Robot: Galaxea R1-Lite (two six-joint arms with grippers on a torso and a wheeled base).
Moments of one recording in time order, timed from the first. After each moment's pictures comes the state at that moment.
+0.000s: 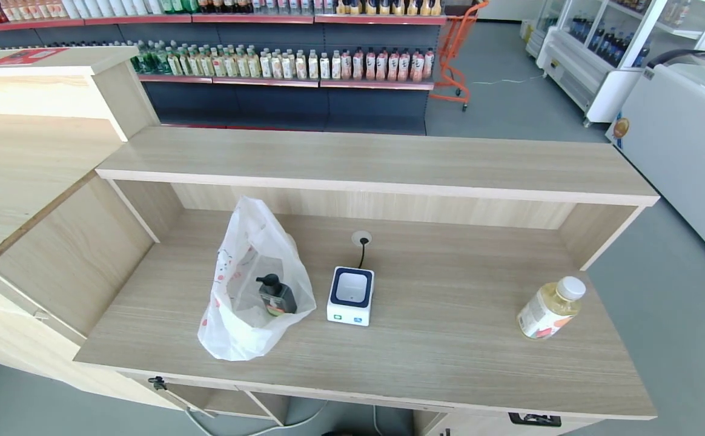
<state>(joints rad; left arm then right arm) 0.00 0.00 0.00 0.00 -0.02 0.00 -0.03 0.05 0.00 0.01 -0.03 -0.01</state>
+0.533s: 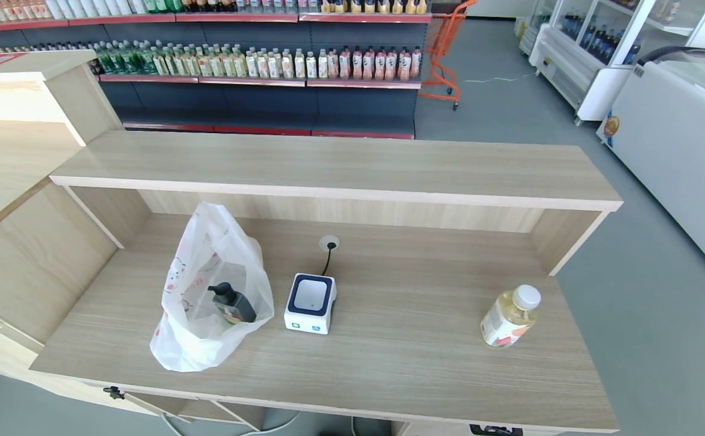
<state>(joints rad) 0.00 0.00 0.00 0.00 -0.02 0.00 -0.01 0.00 0.00 0.01 -0.03 -0.01</state>
